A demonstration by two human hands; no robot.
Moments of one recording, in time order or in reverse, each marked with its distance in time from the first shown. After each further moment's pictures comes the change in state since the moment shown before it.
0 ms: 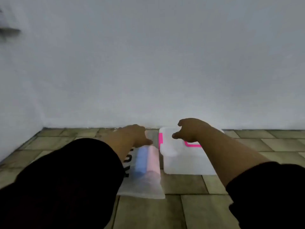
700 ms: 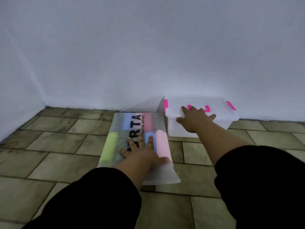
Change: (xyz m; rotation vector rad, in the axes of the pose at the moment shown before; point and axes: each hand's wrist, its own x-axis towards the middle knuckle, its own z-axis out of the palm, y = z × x) left_hand 0.029 0.018 0.118 -0.151 -0.305 -0.368; right_hand 0.115 0.011 0.073 -0.104 0.036 0.064
